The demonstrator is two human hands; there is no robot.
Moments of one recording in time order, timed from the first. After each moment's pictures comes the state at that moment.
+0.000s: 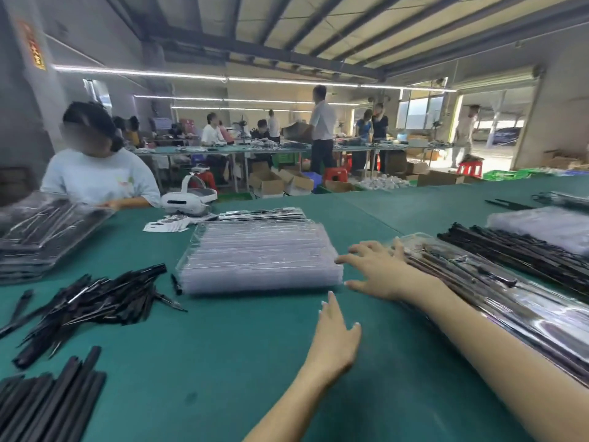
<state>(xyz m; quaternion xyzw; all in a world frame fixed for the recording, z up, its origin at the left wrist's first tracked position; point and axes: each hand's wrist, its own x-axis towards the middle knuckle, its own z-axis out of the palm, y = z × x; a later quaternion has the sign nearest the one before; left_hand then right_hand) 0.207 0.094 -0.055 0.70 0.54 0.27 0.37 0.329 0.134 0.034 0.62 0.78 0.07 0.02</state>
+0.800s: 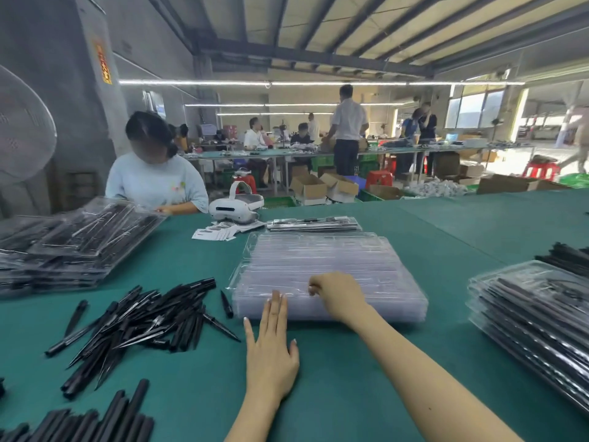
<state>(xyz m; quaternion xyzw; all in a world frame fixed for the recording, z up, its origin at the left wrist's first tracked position) 0.023 0.204 -0.122 0.70 0.68 0.23 -0.03 0.160 0.281 -0.035 0.58 0.80 0.00 -0.14</state>
